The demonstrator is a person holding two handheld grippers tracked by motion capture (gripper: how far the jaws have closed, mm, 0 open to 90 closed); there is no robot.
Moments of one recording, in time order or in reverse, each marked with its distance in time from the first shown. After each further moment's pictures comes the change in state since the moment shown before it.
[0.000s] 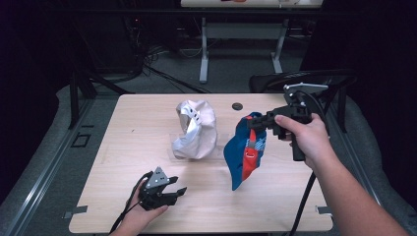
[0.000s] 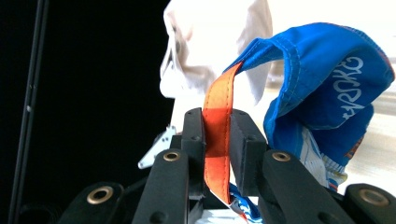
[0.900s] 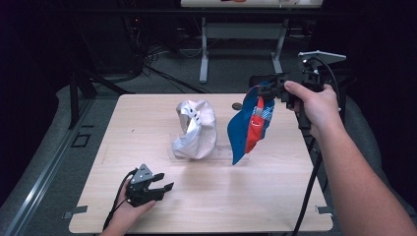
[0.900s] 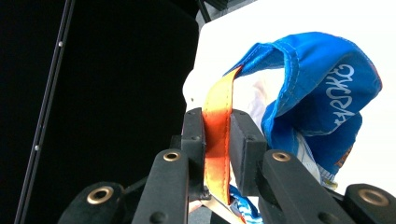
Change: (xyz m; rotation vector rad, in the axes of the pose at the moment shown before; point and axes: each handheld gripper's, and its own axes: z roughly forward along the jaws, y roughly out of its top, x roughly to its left) left arm 0.040 -0.022 -0.016 -0.002 0.059 -0.097; right arm 0.026 0.049 -0.032 -0.137 -0.016 0.019
